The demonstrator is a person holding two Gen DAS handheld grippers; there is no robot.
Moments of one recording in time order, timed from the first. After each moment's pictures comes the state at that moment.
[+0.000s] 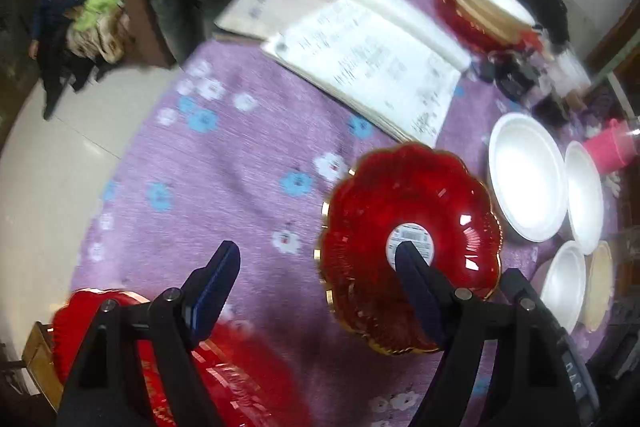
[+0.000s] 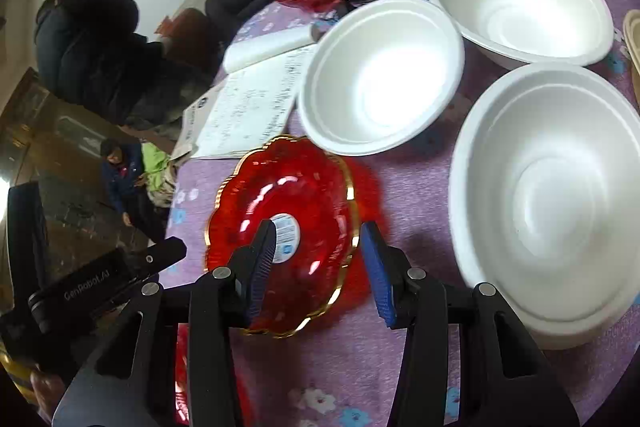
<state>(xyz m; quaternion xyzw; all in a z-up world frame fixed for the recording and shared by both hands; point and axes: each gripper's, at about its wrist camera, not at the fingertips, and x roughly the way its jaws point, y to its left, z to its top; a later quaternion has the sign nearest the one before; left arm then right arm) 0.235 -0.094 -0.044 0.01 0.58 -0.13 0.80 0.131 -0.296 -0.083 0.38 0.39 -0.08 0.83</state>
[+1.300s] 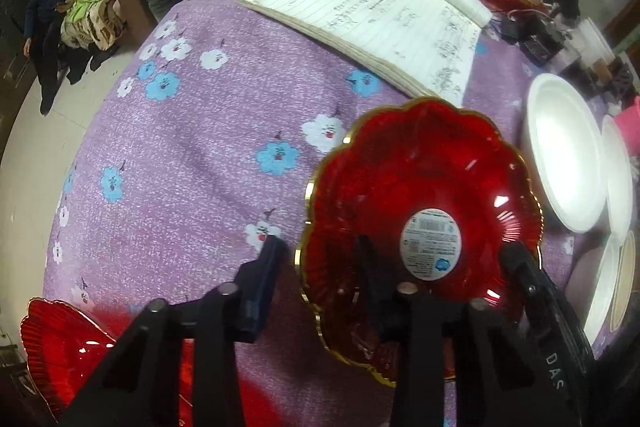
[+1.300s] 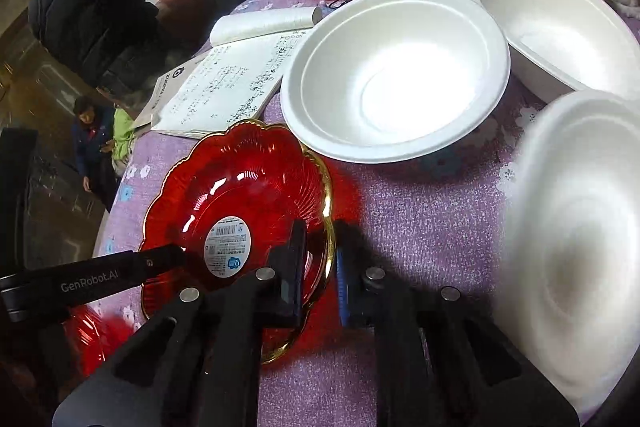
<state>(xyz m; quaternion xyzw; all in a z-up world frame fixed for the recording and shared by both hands) 0.242 -0.111 -0.090 0.04 0.61 -0.12 0.78 0.161 -0.287 -0.109 0.28 0.42 -0.09 0.86</state>
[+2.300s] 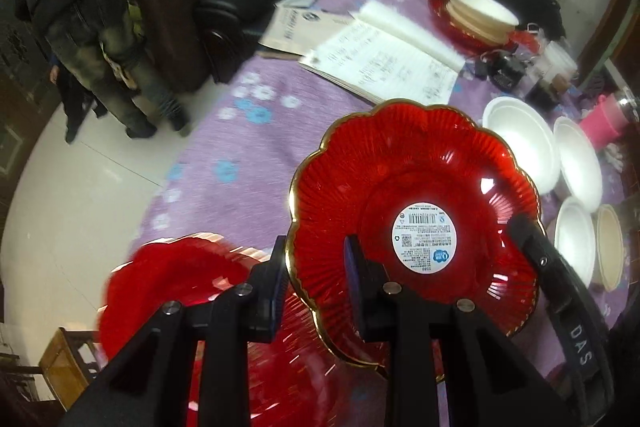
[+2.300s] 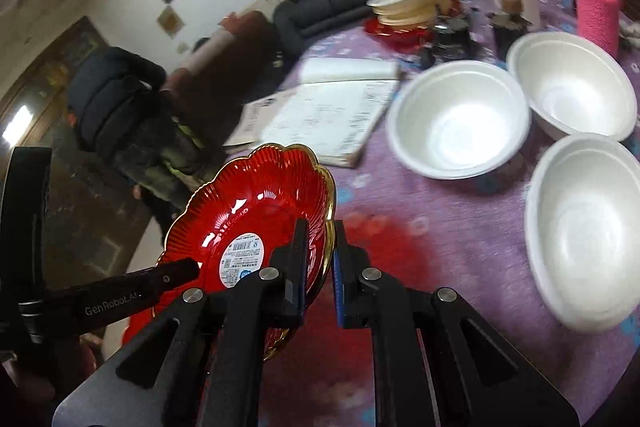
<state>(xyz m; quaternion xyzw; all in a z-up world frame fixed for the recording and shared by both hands) 0.166 -0.043 -0.003 0.06 0.52 -0.11 0.85 0.109 -0.238 -0.039 0.28 0.33 -0.01 0.90</state>
